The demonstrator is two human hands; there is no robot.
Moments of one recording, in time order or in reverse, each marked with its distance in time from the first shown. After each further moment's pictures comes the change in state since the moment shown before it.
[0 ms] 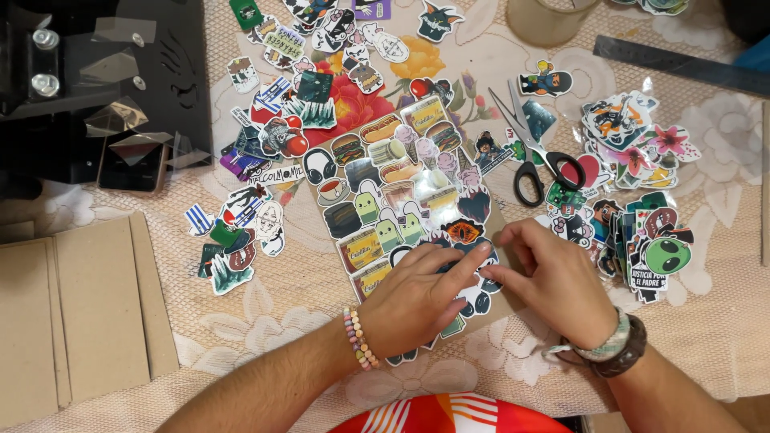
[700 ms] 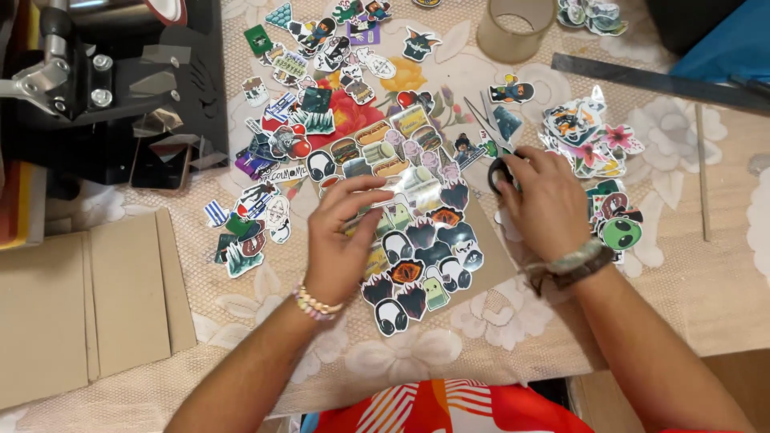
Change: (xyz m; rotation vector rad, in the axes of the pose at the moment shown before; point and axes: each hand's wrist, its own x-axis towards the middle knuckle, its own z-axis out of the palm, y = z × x) left_hand 0.000 -0.005 -0.068 -0.373 0.576 -0.292; right_hand 0.042 0.022 -0.020 -0.439 0.459 -0.233
